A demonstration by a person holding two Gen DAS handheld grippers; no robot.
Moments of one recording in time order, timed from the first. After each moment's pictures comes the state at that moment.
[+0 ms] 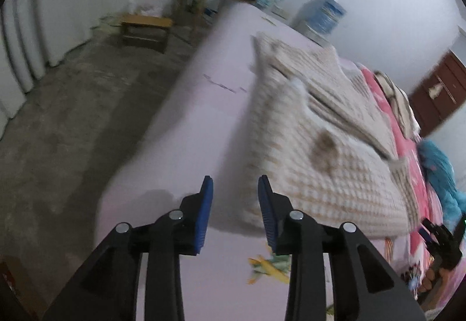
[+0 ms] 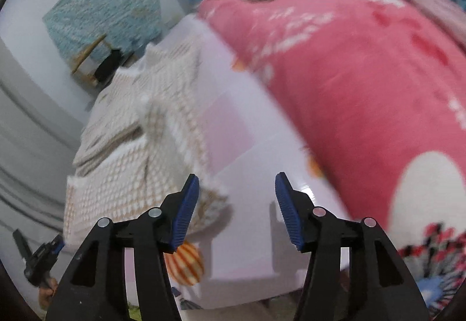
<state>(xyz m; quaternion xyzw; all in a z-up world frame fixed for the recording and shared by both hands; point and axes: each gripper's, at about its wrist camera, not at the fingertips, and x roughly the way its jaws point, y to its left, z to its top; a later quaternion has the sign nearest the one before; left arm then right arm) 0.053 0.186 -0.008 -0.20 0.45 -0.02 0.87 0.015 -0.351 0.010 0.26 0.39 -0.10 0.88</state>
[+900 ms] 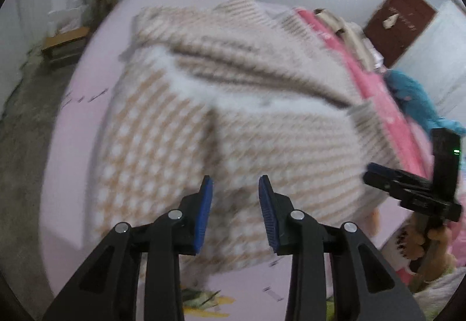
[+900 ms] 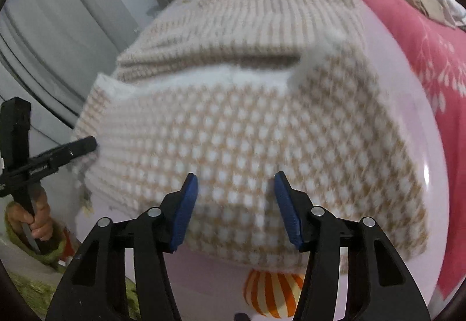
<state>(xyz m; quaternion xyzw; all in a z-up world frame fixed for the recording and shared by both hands) 0.123 0.073 -0.011 -0.10 0.49 -0.21 0.84 0.129 -0.209 -0.016 0.09 0.48 0.12 0.87</state>
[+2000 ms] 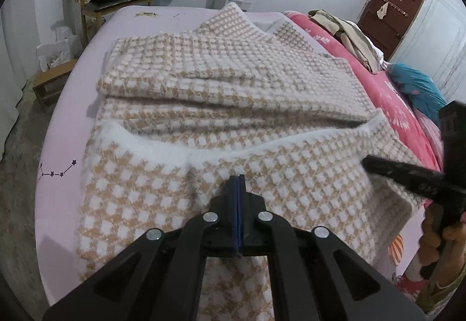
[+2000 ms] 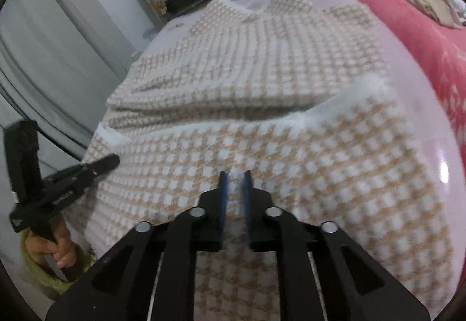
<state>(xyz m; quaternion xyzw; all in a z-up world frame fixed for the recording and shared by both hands) 0.181 0.036 -0.023 -0.03 0.46 -0.19 0.87 0.174 -0.207 -0.010 0.13 0.44 0.11 0.88</state>
